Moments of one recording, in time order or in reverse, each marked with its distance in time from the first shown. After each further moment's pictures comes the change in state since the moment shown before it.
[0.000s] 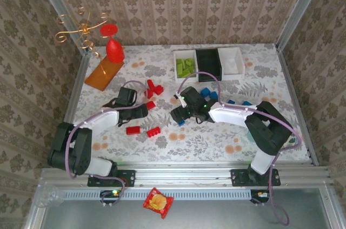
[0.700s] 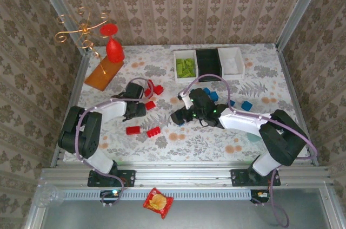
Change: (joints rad) left arm -0.029 0.190 0.148 -0.101 -0.126 -0.026; right arm -0.005 -0.152 -0.135 0.151 -0.188 0.022
